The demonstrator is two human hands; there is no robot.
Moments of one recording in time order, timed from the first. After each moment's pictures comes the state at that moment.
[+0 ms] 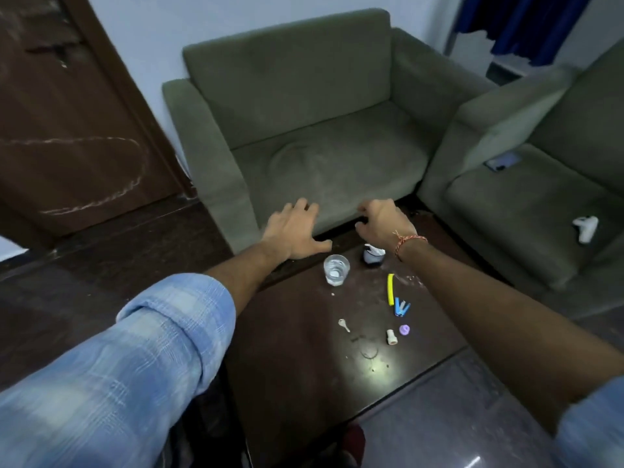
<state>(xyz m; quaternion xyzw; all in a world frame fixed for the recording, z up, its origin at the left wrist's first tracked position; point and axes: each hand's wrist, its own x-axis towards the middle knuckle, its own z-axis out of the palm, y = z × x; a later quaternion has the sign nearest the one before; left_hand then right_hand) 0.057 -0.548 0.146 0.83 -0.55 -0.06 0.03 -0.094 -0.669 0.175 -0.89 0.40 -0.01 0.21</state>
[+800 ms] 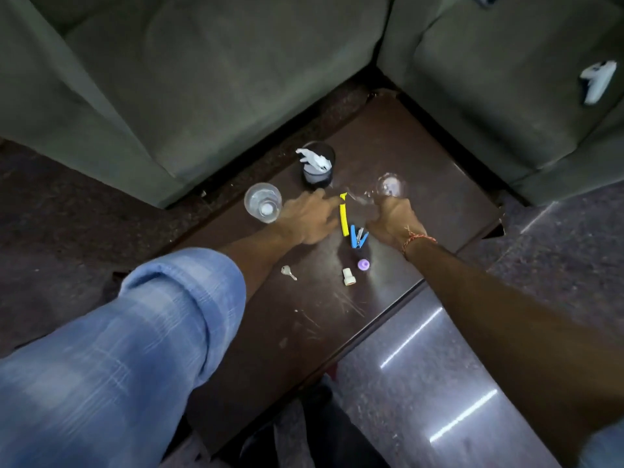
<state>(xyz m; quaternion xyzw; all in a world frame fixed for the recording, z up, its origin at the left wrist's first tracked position) -0.051 -0.701 -0.098 0.72 -0.64 -0.27 -0.04 -0.217 -0.777 -0.073 -0.75 0.56 0.13 0.33</state>
